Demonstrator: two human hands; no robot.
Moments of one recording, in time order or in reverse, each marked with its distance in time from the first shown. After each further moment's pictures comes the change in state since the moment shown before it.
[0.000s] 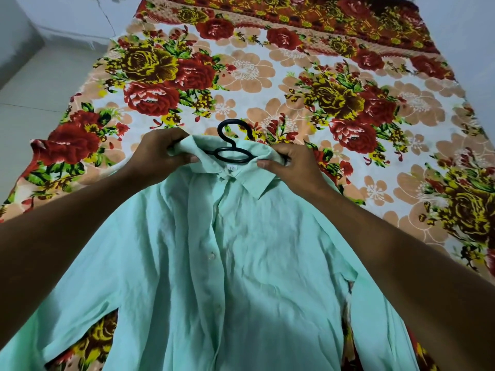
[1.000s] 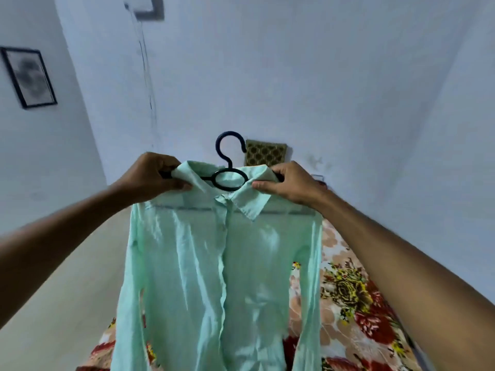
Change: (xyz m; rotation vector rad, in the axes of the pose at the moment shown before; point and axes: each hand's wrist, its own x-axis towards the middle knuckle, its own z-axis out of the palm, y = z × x) left_hand -0.158 0.480 -0.422 0.003 0.169 0.247; right_hand -0.209 -0.575 -0.277 -0.172 -0.039 -0.252
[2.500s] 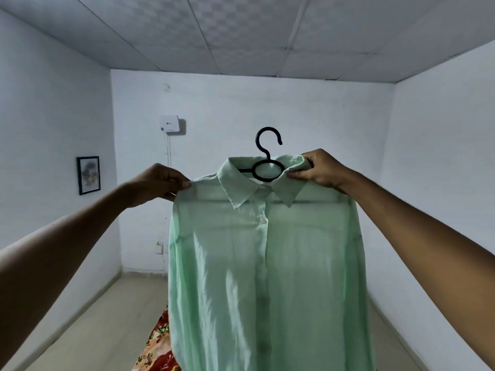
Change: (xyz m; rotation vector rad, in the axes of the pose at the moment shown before) left_hand -0.141 0.292 -0.235 -0.319 -0.091 -0.021; right_hand -0.209 -0.330 -0.198 -0.188 0.217 -0.173
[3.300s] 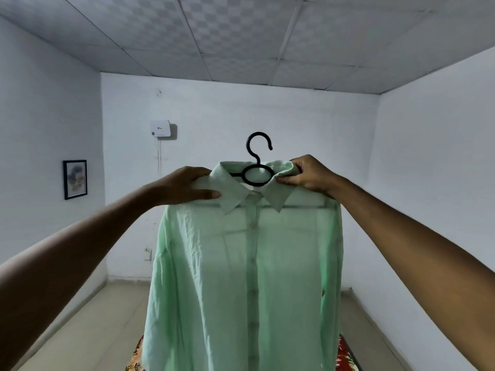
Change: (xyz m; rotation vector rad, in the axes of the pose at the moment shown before) left_hand 0.007 0.053 0.049 0.481 -0.032 0.219; right_hand -0.012 -0.021 0.001 -0.005 0.002 0.002
